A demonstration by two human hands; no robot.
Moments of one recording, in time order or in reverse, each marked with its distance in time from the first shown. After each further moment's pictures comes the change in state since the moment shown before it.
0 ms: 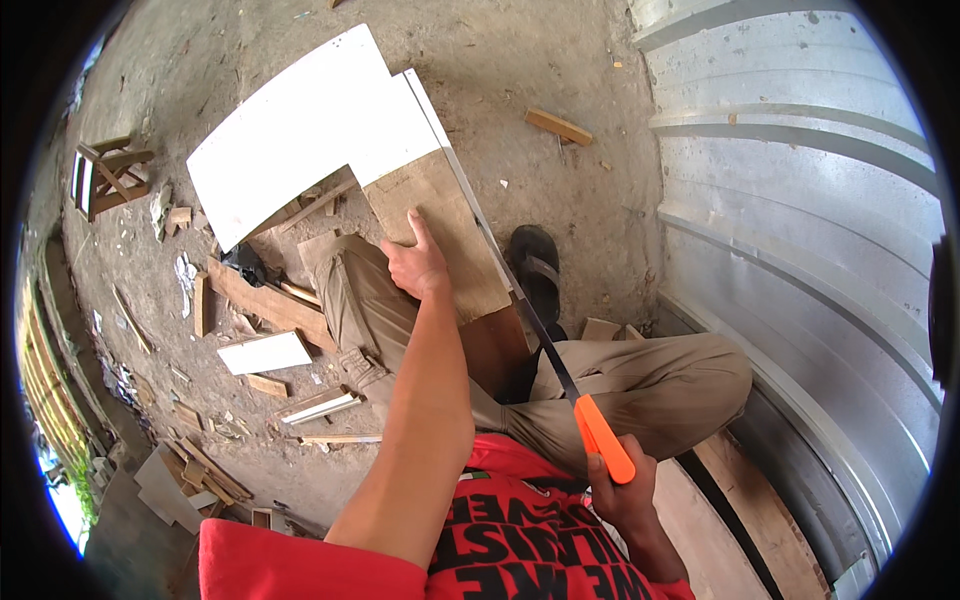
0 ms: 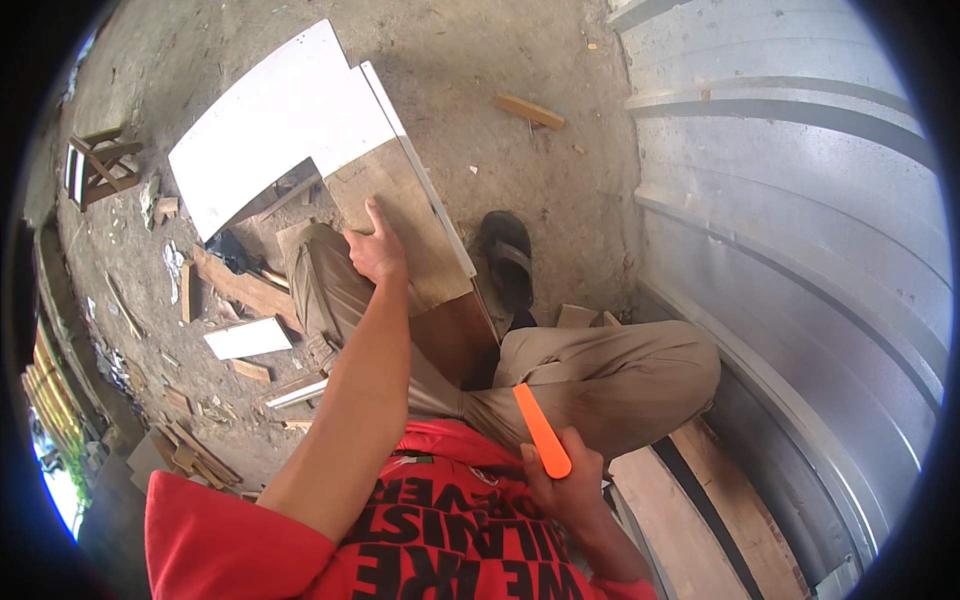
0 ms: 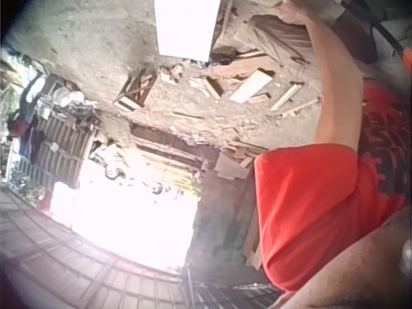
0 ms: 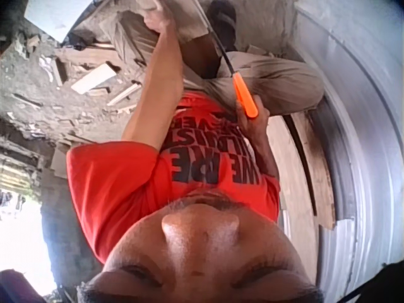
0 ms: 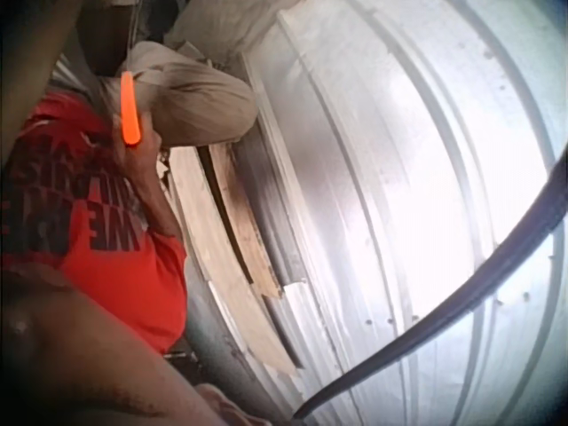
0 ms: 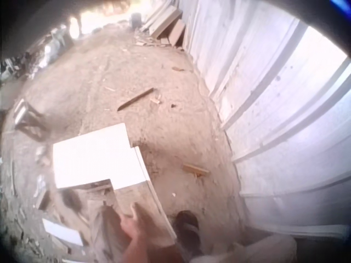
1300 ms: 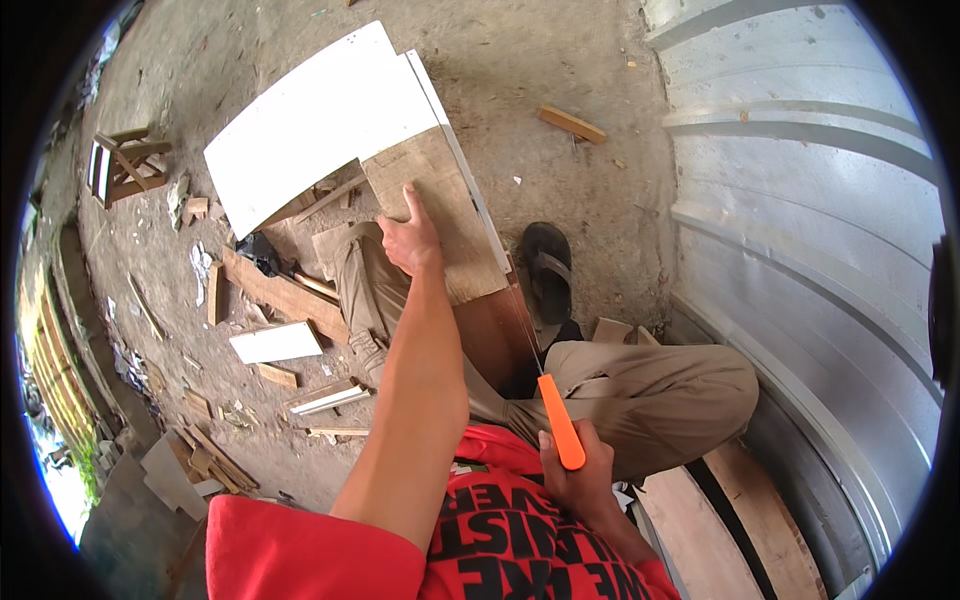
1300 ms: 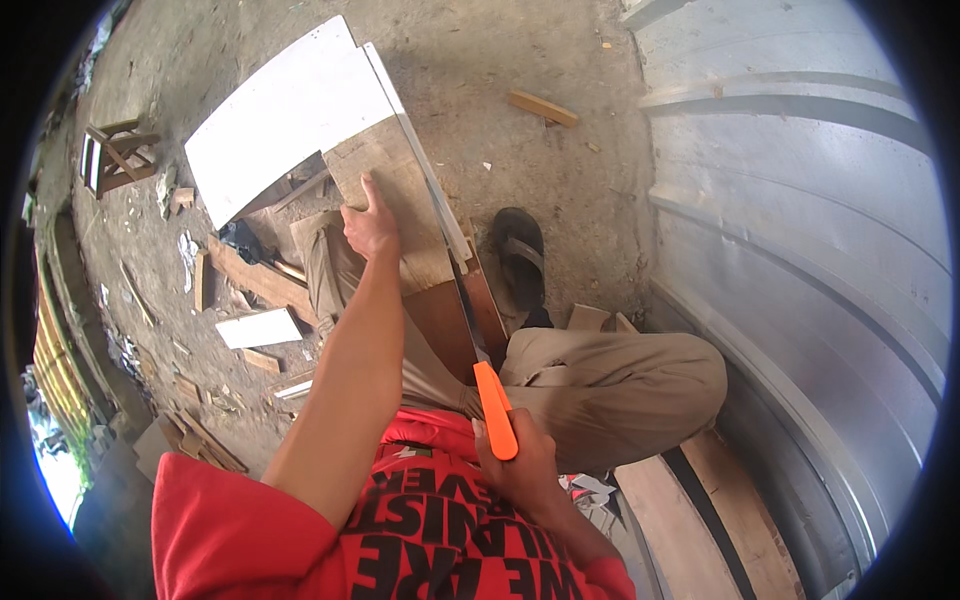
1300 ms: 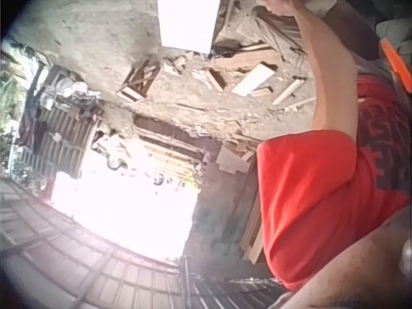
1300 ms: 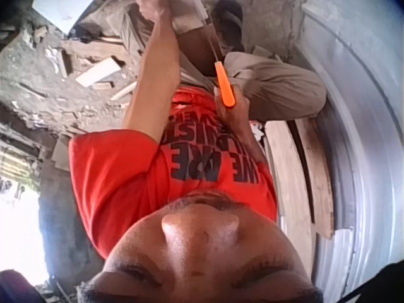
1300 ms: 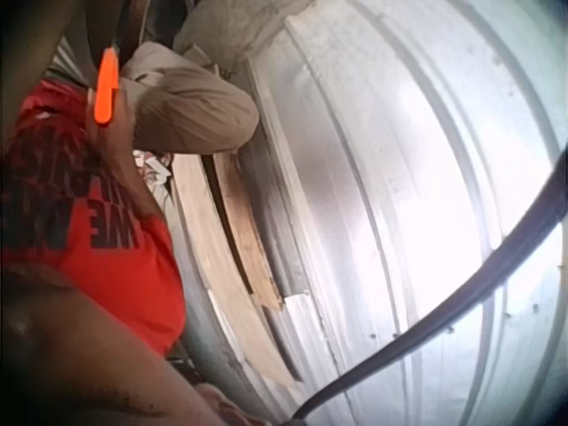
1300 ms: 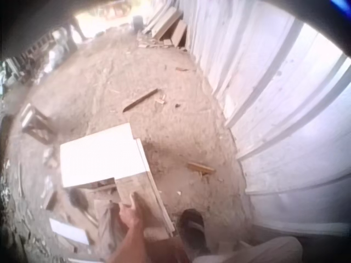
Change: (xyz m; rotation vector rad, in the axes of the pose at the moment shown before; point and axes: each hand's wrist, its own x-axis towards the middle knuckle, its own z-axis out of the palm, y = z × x) left_hand 0.025 0.016 -0.007 0.007 0.045 0.051; right_hand 0.016 0.004 0.054 0.118 0.019 -0.094
